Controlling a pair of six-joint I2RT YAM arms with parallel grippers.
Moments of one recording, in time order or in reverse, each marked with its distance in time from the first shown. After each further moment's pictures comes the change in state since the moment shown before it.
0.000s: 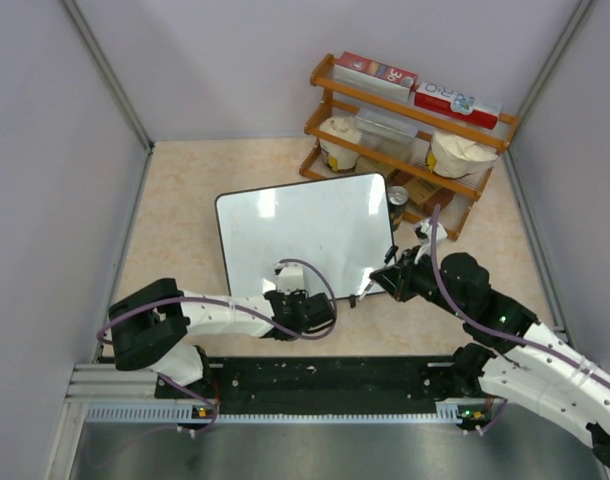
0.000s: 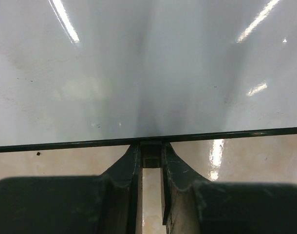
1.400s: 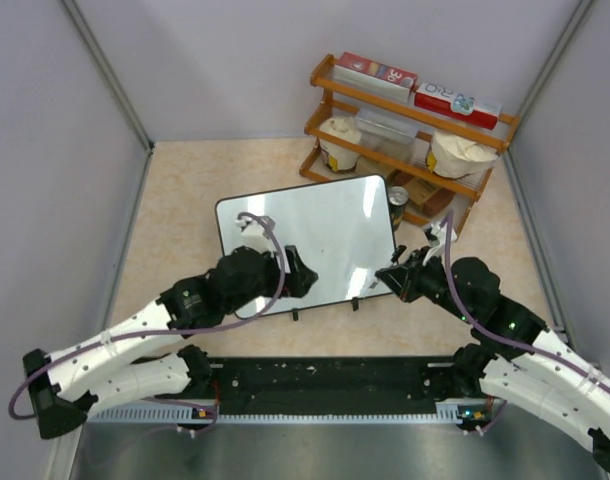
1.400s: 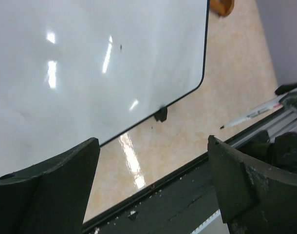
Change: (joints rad) left arm 0.146 -0.618 0.084 0.034 0.351 0.401; right arm 0.000 -0.061 0.000 -0.016 0.035 -0.009
